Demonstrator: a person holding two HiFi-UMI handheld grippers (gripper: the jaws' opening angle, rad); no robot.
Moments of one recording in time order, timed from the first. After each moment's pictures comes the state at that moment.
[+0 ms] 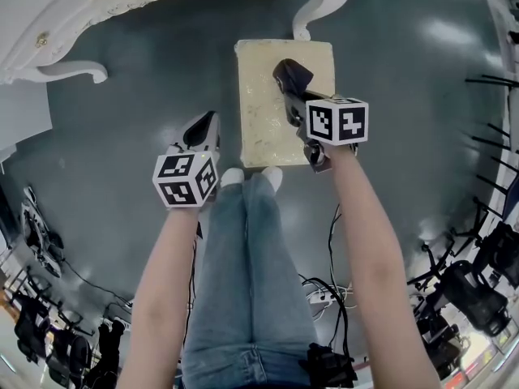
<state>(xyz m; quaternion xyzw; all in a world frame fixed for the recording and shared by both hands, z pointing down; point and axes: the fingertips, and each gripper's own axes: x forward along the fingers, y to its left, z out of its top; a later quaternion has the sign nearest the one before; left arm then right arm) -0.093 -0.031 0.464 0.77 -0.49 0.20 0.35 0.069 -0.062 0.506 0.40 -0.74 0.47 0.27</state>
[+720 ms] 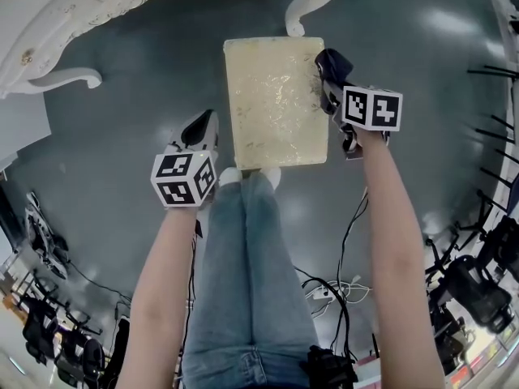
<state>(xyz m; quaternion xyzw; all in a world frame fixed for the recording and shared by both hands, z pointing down) -0.066 -0.043 0.477 0.77 -0.48 0.22 0.35 0.196 -0.090 0.522 0.48 -0.69 0.45 0.31</state>
